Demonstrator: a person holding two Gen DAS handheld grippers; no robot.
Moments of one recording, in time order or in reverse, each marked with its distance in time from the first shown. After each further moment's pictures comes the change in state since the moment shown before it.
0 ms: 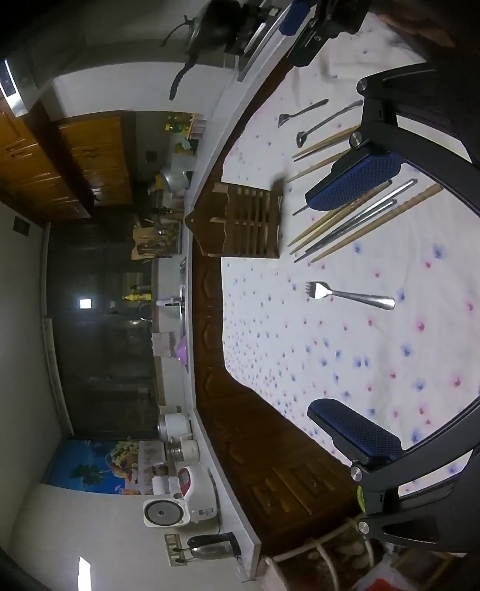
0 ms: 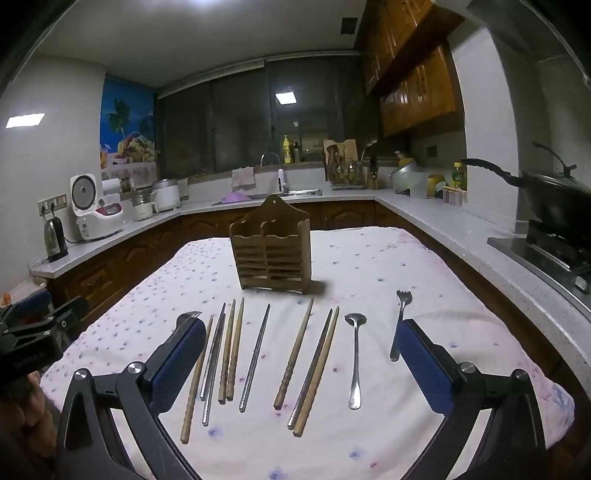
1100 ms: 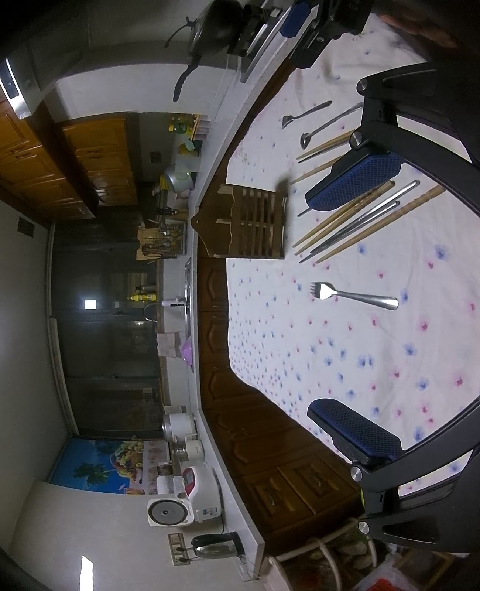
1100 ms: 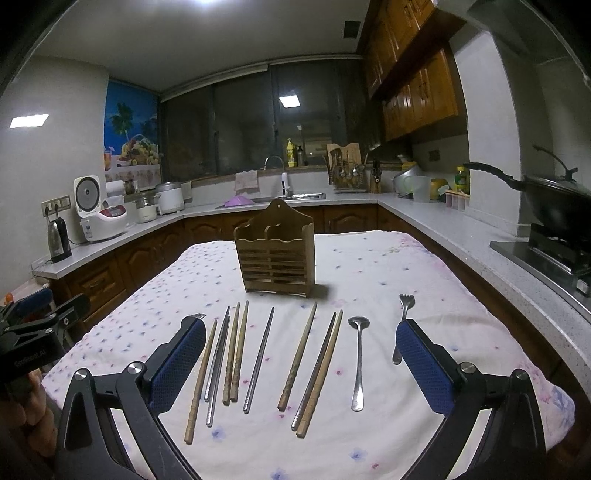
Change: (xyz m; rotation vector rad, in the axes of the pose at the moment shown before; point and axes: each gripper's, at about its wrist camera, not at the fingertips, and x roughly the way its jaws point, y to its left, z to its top) left arm -0.005 -0.005 0.002 0.002 -0.021 0.007; right arm -0.011 0.003 0.005 -0.002 -0.019 0.008
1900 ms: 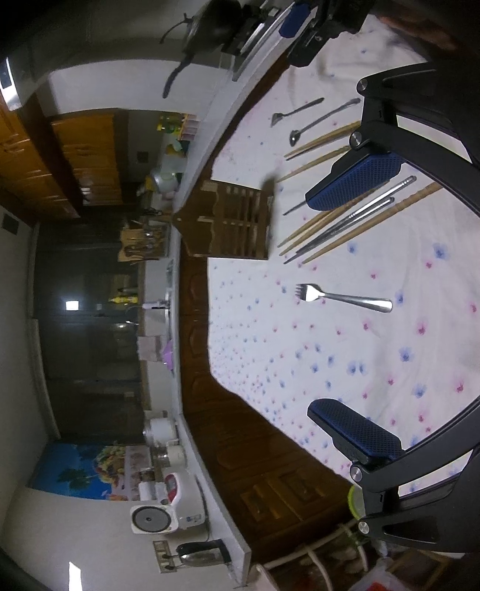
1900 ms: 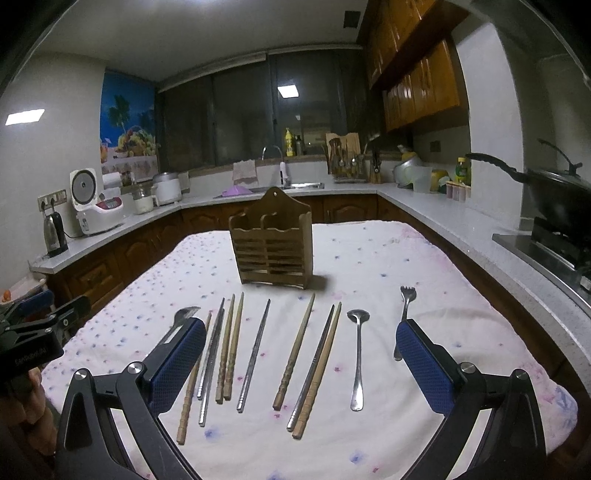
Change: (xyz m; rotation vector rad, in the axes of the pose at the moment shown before) left arm 0.022 0.002 0.000 -0.016 0.089 -0.031; right arm 0.018 0.000 -0.003 -0.006 0.050 -0.001
